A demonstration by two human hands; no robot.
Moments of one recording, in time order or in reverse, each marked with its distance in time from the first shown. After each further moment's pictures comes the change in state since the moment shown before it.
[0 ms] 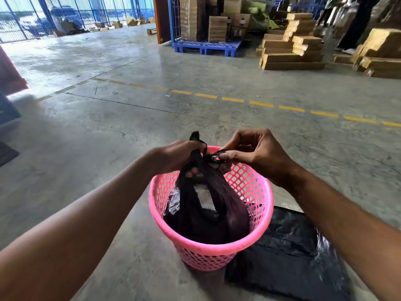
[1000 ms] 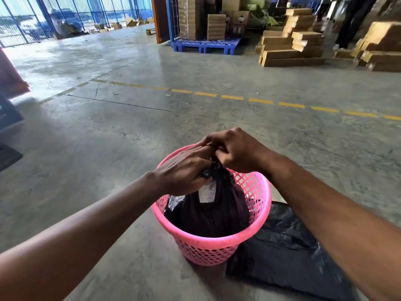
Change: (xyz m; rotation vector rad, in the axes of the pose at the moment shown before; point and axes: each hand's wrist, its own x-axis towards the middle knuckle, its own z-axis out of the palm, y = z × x) left_hand -0.021 -0.027 0.025 1.283 0.178 0.958; right_hand 0.026 0.004 0.016 -0.786 -0.196 -0.220
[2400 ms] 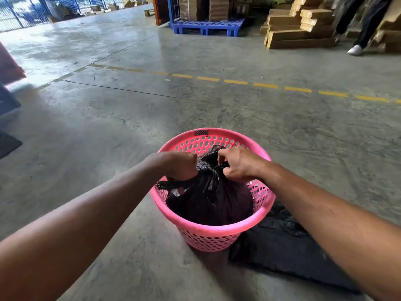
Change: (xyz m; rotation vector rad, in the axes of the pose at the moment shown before) left_hand 0.002 -0.028 0.030 -0.036 -0.788 -0.808; right_hand -0.021 0.045 0.075 -0.178 -0.348 0.343
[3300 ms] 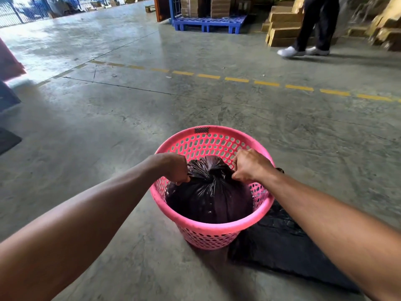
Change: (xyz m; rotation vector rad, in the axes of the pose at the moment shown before) left_hand 0.018 -0.023 0.022 -0.038 -0.051 -0.087; right_hand 0.005 0.027 0.026 0.024 0.012 0.326
